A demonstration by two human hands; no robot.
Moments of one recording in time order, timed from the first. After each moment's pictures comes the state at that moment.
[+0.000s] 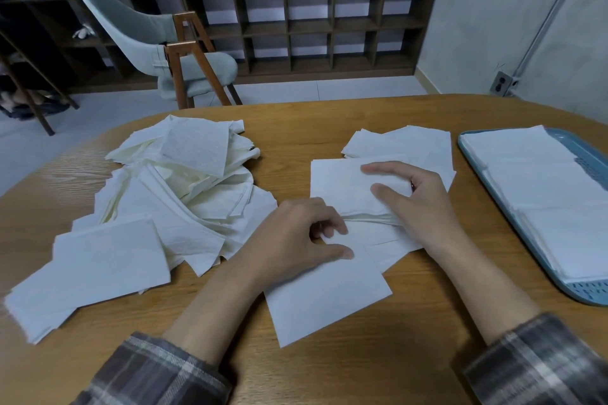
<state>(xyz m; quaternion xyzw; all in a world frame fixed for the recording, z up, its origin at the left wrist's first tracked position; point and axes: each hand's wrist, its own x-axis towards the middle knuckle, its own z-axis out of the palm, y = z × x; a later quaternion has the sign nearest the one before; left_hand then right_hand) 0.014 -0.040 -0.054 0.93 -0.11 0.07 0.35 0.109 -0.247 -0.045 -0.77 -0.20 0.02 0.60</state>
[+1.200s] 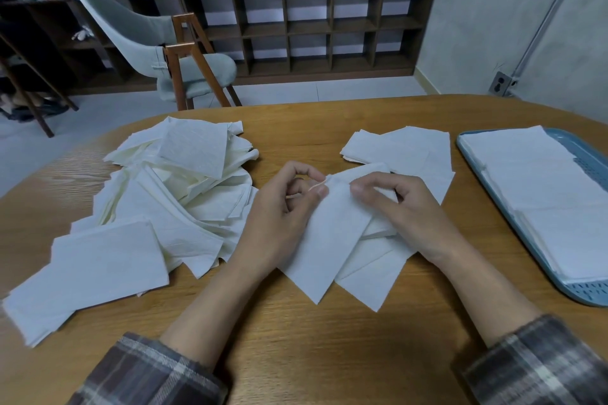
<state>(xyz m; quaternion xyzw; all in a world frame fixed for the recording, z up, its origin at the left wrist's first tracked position) 0.014 -0.047 -0.038 0.79 0.01 0.18 0.58 0.096 -0.243 -0.034 -0.73 -0.26 0.12 0.62</state>
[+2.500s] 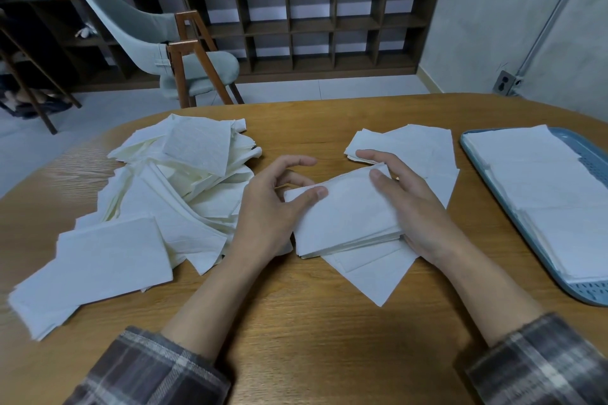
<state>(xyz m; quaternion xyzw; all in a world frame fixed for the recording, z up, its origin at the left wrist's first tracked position) 0.016 -0.038 -0.037 0.78 0.07 0.21 0.58 0.096 -0.239 -0.035 -0.71 -0.19 0.16 0.66</state>
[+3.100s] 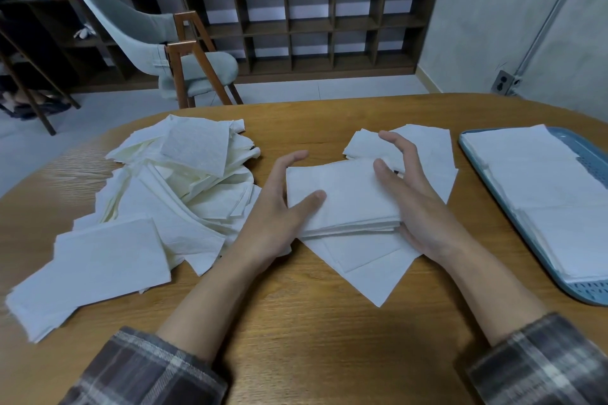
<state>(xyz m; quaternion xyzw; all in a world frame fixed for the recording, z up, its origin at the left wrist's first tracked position) 0.012 -0.040 -0.039 0.76 0.07 0.11 0.63 0.094 -0.243 -0.026 -0.69 -0.20 0.18 0.68</state>
